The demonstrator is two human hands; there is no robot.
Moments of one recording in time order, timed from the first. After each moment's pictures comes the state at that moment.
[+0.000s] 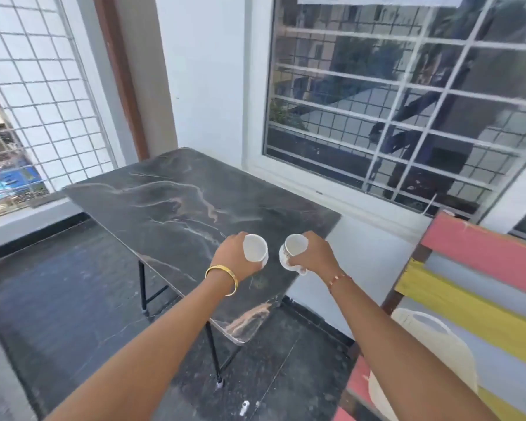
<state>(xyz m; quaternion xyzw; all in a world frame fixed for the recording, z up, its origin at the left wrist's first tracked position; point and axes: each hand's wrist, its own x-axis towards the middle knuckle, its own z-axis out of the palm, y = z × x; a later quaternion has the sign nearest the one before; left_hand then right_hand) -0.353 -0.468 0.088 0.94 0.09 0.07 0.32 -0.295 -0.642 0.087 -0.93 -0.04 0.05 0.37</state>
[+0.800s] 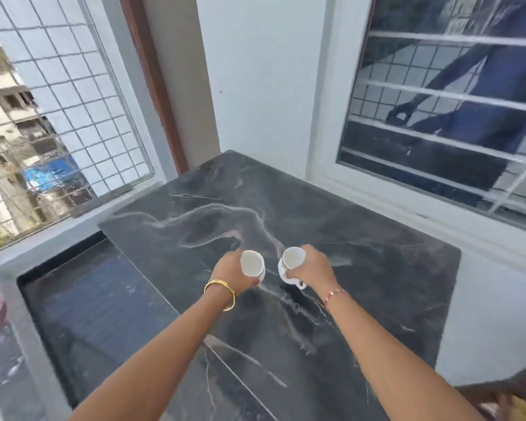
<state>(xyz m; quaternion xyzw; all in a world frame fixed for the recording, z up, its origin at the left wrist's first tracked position) -0.173 -0.220 0.047 0.94 0.18 -0.03 0.30 -0.109 -0.385 0.029 -0.92 -0.02 0.13 0.38</state>
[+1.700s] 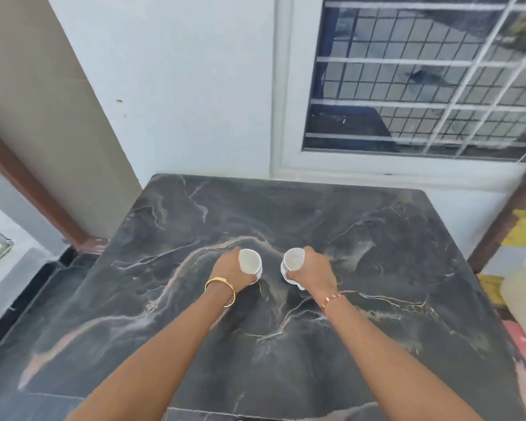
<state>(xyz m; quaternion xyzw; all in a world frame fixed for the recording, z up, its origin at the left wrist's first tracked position) 0.016 -0.057 0.003 0.95 -0.11 -0.12 0.28 -0.042 -0.222 0.001 -0.91 0.29 0.03 0.30</state>
